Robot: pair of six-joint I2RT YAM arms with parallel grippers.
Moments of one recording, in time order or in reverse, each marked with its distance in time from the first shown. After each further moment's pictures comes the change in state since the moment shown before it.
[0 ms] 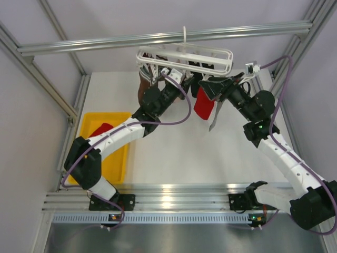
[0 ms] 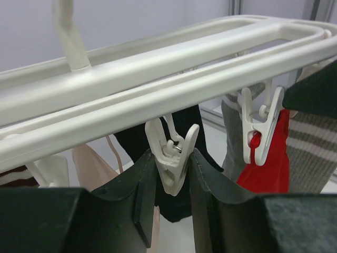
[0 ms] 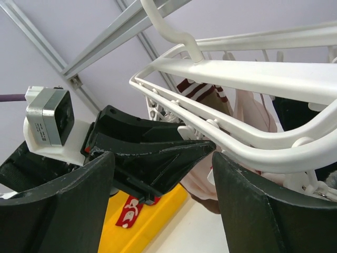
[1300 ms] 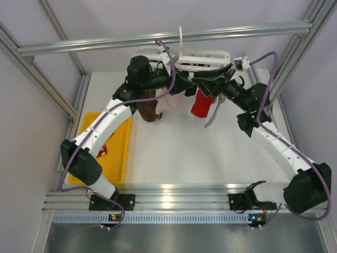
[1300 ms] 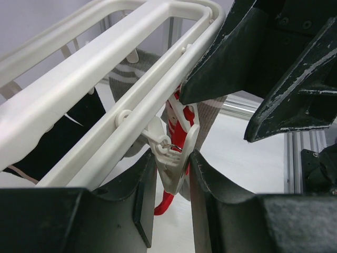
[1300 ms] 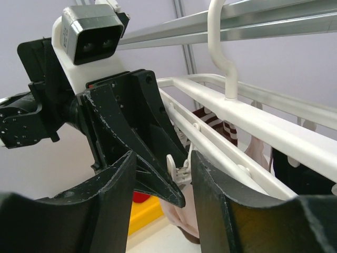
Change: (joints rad) left arm 0.180 0.018 0.399 -0.699 0.715 -0.175; right arm -0.002 0.157 0.091 0.214 -0.245 -0.132
